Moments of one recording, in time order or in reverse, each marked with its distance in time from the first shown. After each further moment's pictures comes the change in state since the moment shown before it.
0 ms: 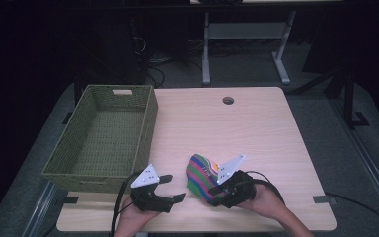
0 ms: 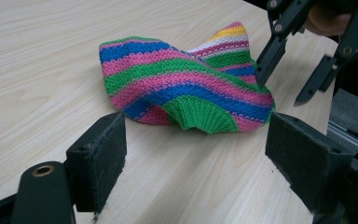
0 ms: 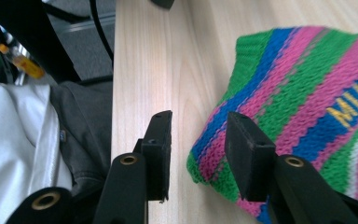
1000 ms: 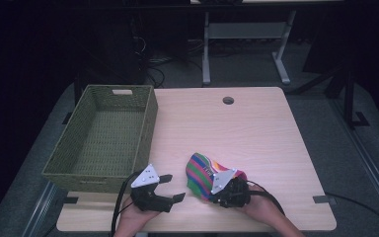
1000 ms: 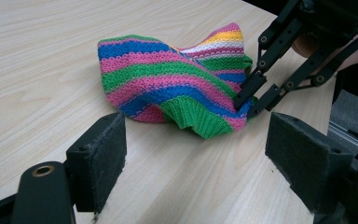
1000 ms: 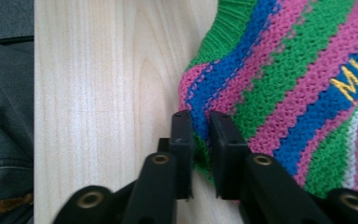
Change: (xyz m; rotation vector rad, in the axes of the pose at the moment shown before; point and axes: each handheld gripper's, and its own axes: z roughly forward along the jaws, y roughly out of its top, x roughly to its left) left arm 0.000 0.001 0.000 0.000 0.002 0.003; right arm 0.008 -0.012 0.027 0.105 -0.210 -0.054
